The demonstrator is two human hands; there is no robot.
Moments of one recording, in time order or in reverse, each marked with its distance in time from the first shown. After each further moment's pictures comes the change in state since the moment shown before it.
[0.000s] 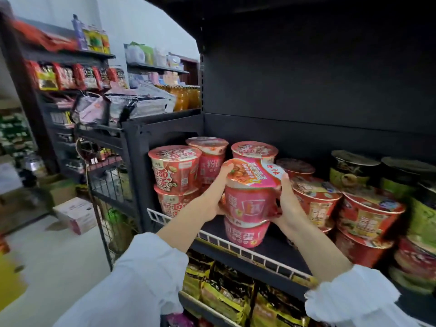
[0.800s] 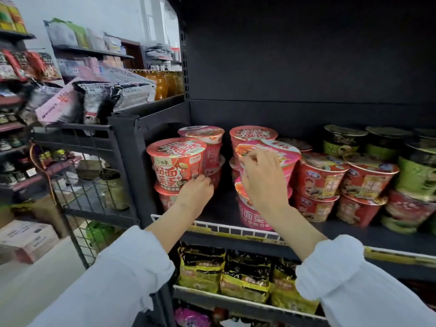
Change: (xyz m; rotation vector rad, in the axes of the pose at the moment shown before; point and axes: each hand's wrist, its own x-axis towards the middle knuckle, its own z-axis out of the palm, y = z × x) left_hand 0.078 -0.024 -0.128 2.063 0.114 0.983; right_hand 0.024 0.036 0.107 -1.496 0.646 -0.962
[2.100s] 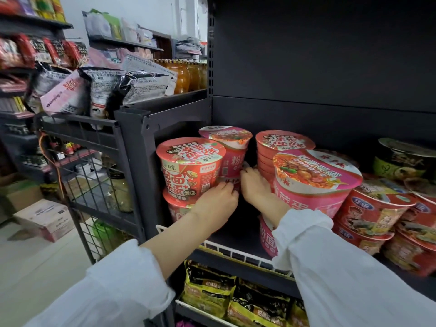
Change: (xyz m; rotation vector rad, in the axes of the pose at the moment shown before) left_hand 0.034 -0.001 0.021 -0.007 -0.018 0.006; right_hand 0.068 0.004 0.164 0.074 -0.712 0.074
